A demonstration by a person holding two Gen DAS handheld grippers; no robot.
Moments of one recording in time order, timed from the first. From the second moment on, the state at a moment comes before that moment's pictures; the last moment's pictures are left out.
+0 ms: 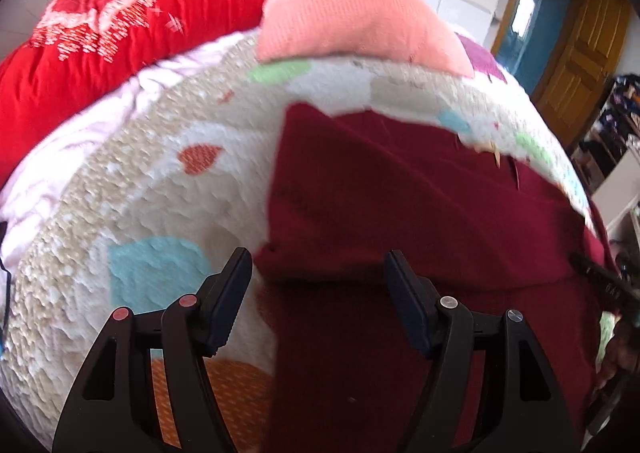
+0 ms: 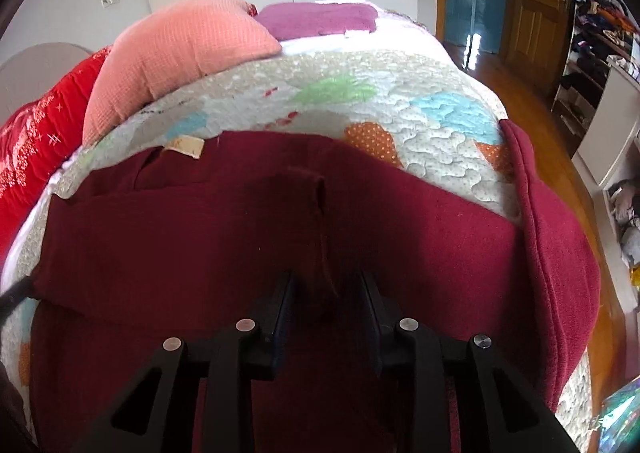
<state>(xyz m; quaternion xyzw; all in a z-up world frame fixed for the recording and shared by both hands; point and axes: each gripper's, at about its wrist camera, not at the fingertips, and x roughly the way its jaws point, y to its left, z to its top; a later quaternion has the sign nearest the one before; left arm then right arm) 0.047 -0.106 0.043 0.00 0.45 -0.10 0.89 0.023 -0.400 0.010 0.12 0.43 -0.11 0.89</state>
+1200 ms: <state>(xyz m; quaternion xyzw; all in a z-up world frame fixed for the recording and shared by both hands) 0.038 -0.181 0.026 0.04 0.44 -0.15 0.88 0.005 -0.435 0.043 0.15 0.39 -0.10 0.90</state>
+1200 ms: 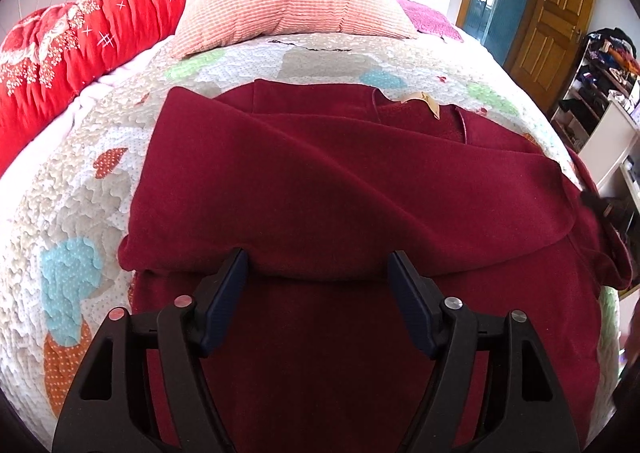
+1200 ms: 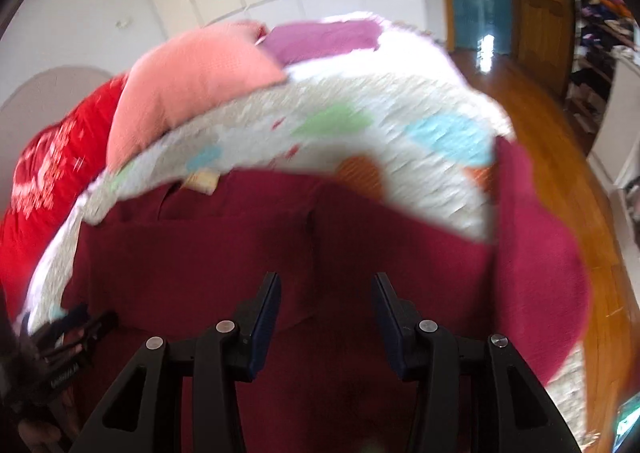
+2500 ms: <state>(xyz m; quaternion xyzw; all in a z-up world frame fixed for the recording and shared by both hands) 0.063 -0.064 0.071 -0.15 0.42 -0.12 0.89 0.061 -0.280 0.043 0.16 0.42 0.19 0.87</state>
